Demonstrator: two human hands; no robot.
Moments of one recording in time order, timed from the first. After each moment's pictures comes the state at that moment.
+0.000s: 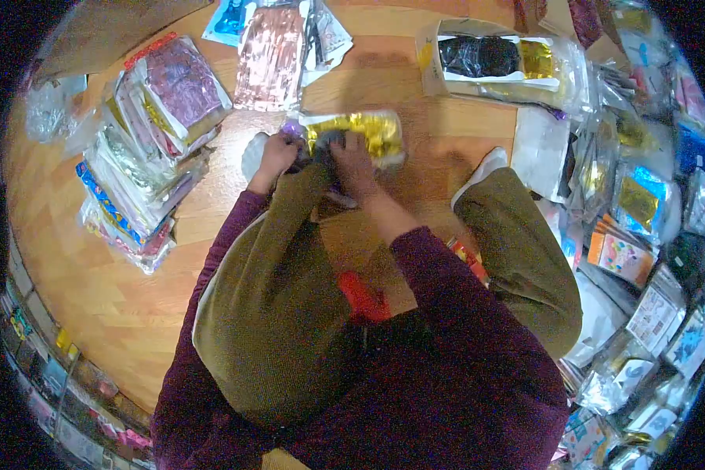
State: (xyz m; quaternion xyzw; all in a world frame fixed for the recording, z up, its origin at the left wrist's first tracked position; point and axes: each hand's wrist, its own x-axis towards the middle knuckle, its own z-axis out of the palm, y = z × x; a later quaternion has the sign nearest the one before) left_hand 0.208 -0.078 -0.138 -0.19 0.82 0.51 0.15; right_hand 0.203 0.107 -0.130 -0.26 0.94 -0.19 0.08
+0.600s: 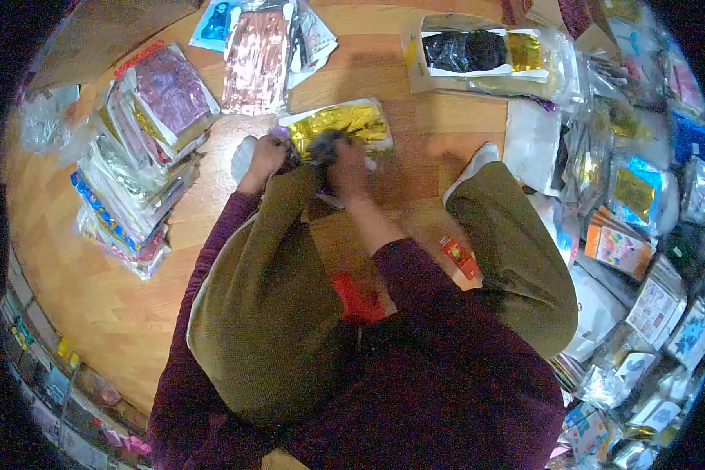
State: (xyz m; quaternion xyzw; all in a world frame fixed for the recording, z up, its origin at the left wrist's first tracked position) left_hand 0.206 -0.076 -0.148 -0.18 0.85 0.46 0.18; right_hand 0.213 0.108 -0.126 -0.06 0.96 -0.25 0.07
